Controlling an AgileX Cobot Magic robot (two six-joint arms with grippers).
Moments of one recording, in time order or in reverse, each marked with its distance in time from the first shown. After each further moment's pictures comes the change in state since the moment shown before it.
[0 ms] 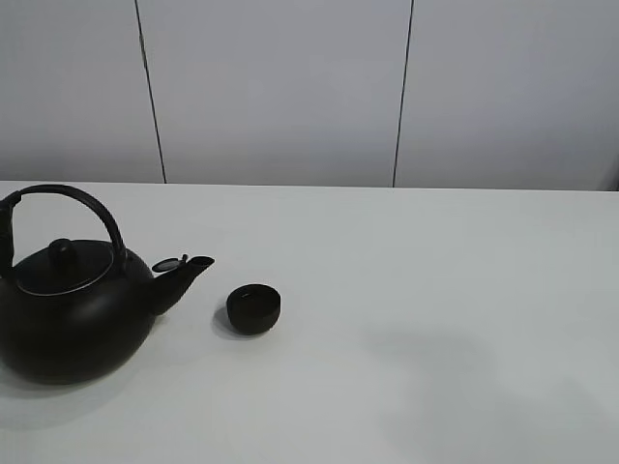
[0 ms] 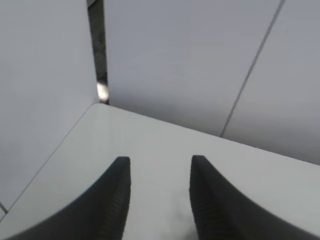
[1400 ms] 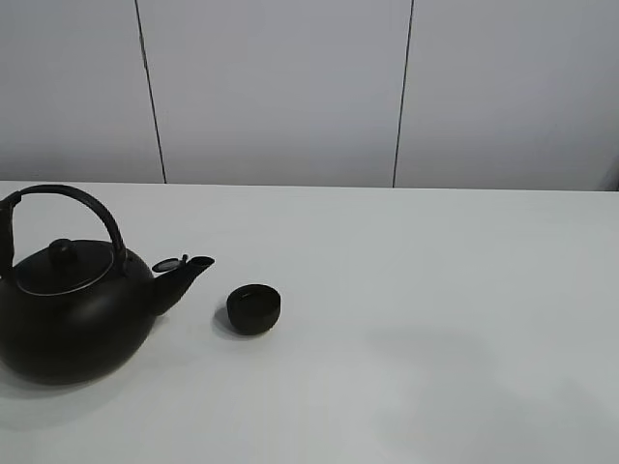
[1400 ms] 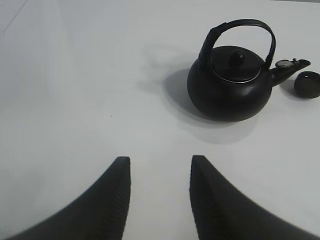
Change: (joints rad) left arm -0.178 -0.766 0.654 0.043 0.303 0.058; right arm 0.000 0.000 0.000 0.000 0.001 0.000
